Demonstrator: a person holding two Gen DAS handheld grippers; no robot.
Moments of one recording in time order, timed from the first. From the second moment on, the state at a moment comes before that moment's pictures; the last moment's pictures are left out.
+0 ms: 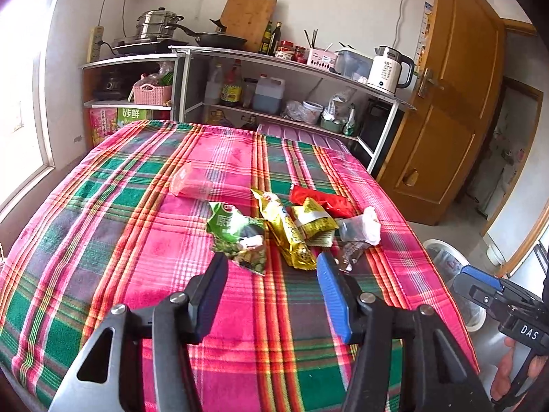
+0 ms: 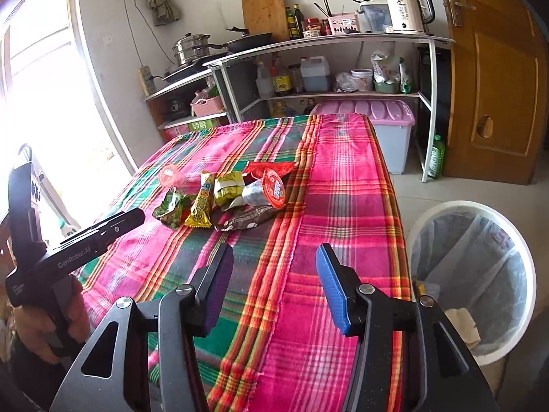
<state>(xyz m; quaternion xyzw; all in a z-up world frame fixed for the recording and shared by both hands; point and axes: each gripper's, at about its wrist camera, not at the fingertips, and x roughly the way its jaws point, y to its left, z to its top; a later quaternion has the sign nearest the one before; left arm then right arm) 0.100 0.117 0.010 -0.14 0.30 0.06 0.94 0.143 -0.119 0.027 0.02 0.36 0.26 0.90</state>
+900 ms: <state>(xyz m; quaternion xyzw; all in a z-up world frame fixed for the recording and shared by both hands) 0.173 0.152 -0.031 -0.16 0.40 0.08 0.90 0.234 -0.037 -0.006 -0.04 0.40 0.26 0.88</state>
